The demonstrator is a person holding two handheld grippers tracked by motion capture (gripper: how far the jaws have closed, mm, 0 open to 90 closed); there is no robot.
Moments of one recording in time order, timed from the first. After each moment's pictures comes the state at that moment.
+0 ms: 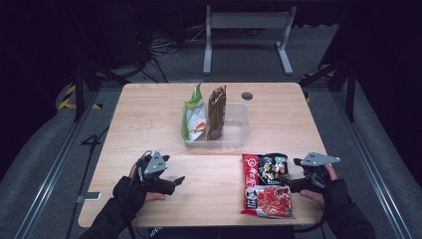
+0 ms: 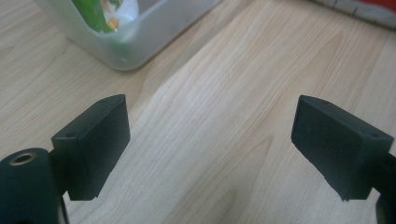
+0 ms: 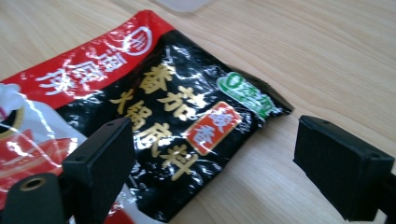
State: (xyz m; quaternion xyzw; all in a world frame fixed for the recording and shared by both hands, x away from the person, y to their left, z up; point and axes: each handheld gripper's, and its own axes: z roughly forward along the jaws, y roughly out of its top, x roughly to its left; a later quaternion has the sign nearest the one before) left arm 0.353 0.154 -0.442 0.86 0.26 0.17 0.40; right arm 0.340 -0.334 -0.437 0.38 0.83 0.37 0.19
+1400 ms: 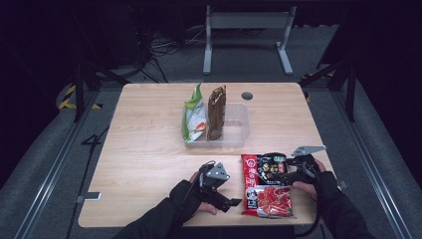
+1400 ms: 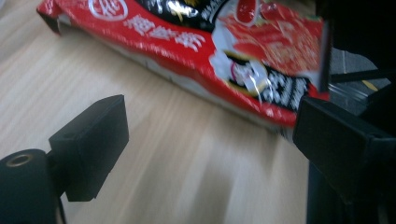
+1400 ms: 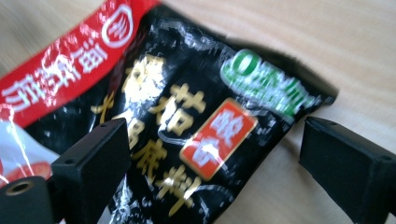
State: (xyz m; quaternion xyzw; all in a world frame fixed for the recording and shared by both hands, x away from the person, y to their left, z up) left arm 0.345 -0.004 -0.447 0.88 0.19 -0.04 0.43; right arm 0.374 -0.326 -0.456 0.42 0.83 0.35 0.09
